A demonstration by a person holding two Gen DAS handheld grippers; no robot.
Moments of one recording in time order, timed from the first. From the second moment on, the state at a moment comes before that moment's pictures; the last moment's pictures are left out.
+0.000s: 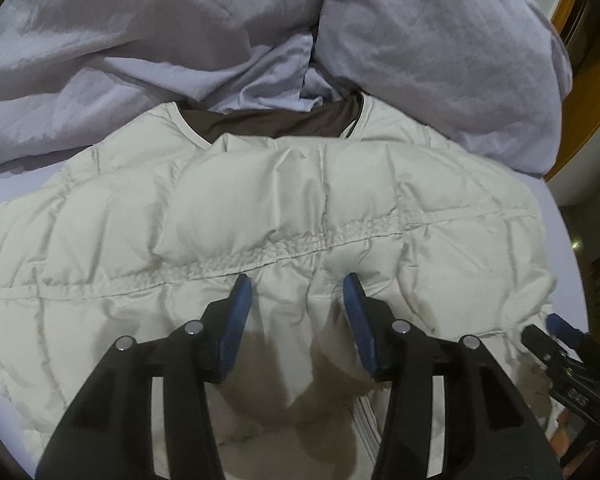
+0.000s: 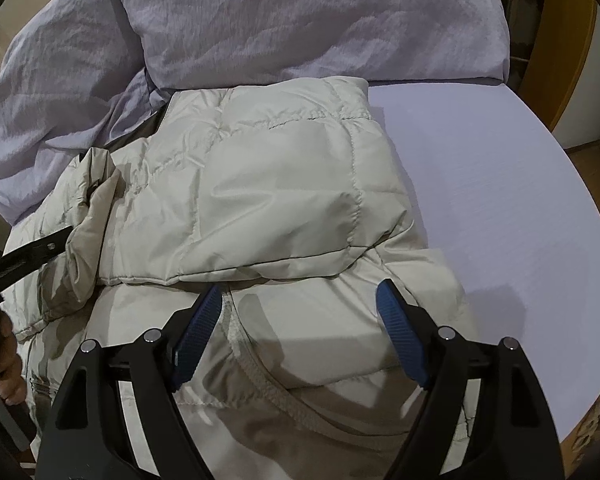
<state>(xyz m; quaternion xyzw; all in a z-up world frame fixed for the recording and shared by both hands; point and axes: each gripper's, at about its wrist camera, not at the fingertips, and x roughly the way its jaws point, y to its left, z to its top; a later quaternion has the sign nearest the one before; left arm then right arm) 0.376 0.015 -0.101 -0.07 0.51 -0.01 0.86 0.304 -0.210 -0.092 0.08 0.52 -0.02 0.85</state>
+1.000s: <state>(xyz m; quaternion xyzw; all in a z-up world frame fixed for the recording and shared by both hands) 0.142 0.124 -0.076 -0.13 0.47 0.09 0.87 0.184 -0.255 -0.076 0.06 0.52 0.00 0.85</state>
